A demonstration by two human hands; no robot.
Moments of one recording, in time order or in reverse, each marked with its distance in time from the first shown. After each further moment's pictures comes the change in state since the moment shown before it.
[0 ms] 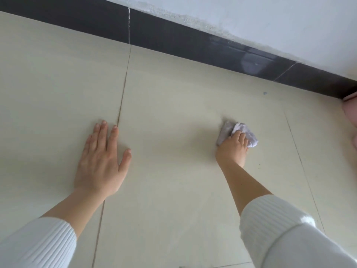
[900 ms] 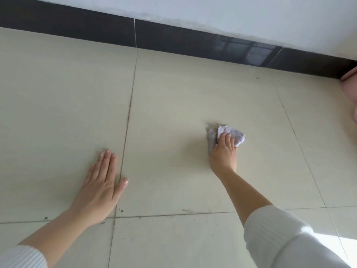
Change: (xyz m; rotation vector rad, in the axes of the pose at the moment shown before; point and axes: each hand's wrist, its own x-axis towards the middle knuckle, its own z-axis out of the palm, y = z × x) left_hand -0.146 -0.043 -0.014 0.022 -0.226 0.133; right_hand -0.096 0.055 0.006 0.077 -0.105 -0.220
